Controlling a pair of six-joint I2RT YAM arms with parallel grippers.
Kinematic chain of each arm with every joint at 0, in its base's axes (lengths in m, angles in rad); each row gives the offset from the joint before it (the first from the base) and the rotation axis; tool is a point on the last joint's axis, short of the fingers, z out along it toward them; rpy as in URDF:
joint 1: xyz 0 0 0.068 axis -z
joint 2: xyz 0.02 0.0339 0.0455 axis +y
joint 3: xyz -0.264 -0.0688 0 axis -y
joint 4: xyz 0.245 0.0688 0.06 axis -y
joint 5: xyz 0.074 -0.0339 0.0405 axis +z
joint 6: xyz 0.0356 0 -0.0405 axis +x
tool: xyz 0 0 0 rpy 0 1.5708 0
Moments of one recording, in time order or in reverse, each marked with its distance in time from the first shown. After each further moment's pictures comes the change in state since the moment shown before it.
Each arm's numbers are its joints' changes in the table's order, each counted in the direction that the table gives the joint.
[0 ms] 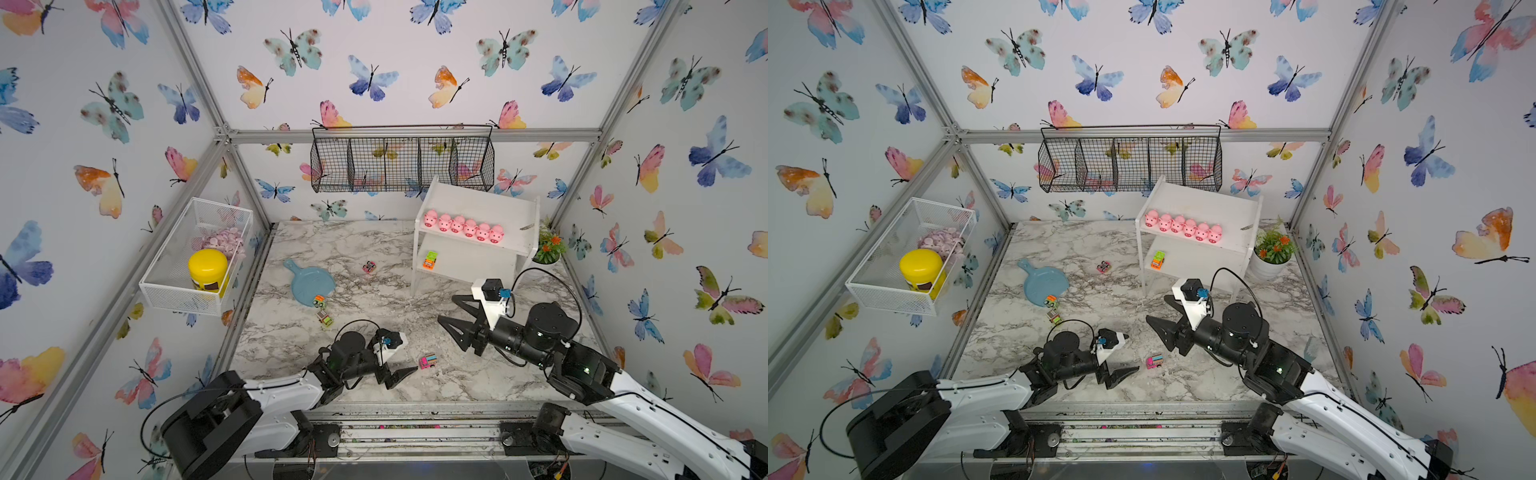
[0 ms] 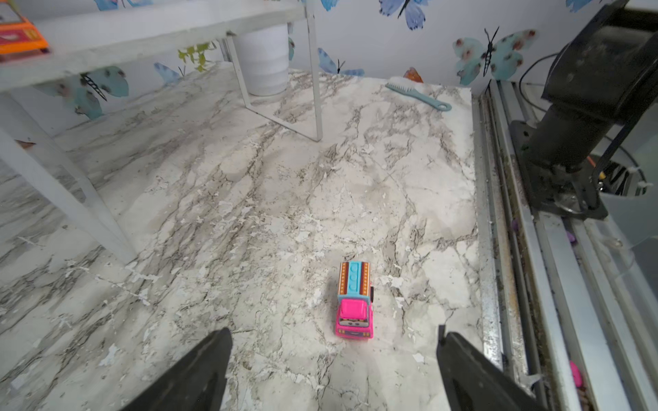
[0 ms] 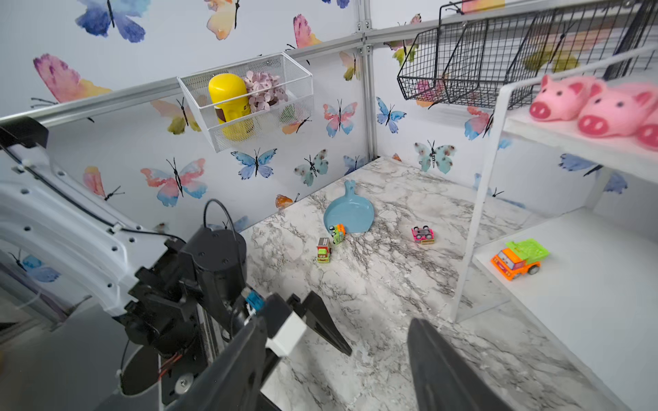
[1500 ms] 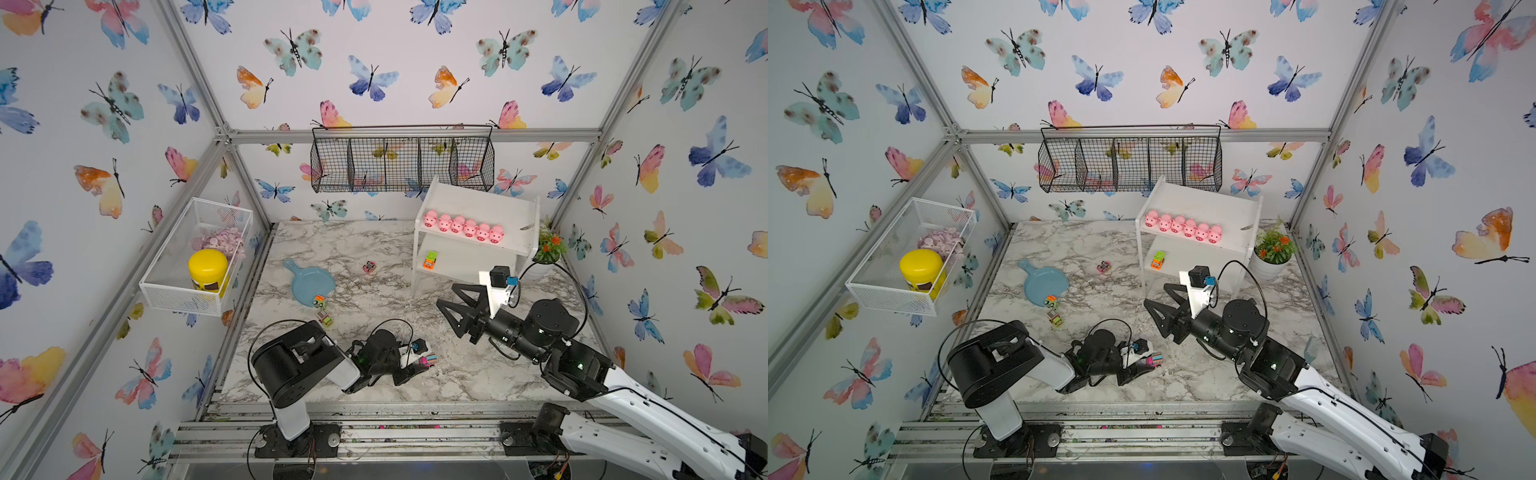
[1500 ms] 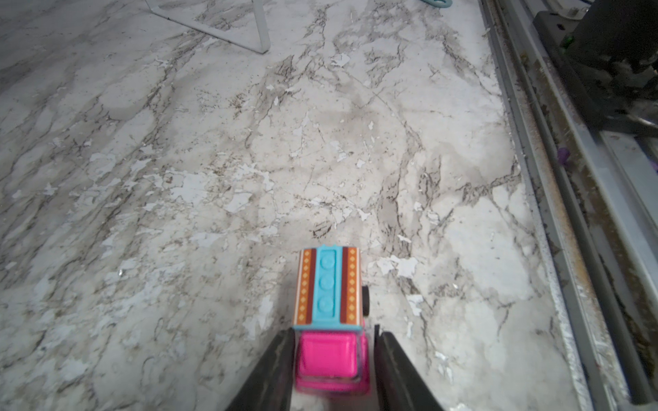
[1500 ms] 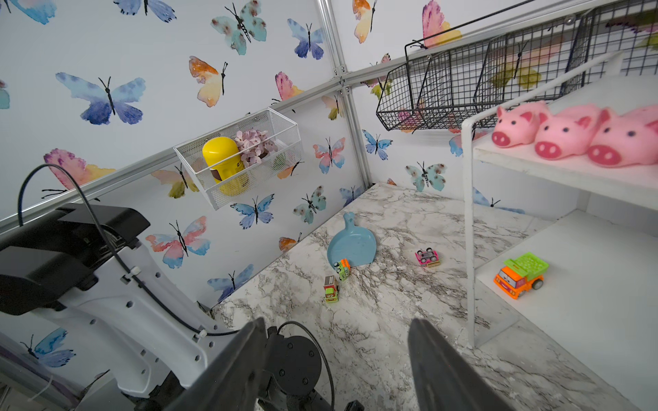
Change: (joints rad) left arm 0.074 0.478 0.148 0.161 -0.007 0.036; right arm 0.000 0.004 0.018 0.089 -0.087 0.096
